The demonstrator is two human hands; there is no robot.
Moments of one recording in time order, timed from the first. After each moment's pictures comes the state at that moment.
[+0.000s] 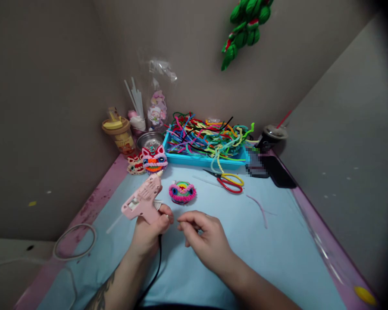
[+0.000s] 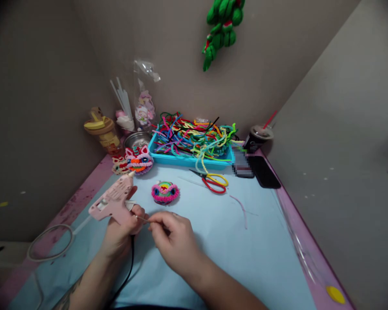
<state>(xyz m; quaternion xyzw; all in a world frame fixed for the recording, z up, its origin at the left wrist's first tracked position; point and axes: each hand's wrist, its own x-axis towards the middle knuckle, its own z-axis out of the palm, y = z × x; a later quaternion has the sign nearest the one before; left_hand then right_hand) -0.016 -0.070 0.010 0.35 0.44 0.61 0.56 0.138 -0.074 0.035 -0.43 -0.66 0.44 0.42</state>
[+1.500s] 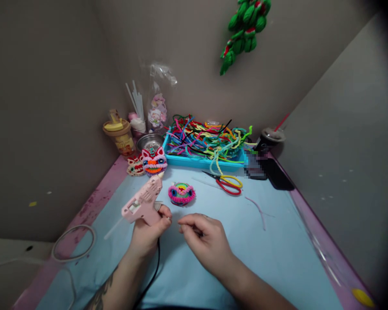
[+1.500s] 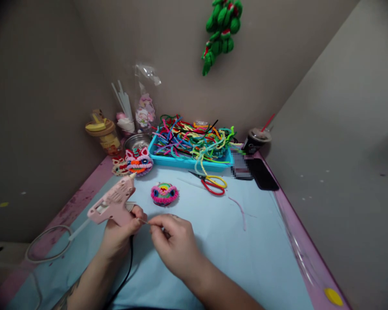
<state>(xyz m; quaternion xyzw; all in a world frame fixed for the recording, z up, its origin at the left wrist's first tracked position) -0.021 -0.068 0.010 0.40 0.47 0.59 0.52 0.140 -0.074 0.041 -0.43 -0.69 0.37 0.44</state>
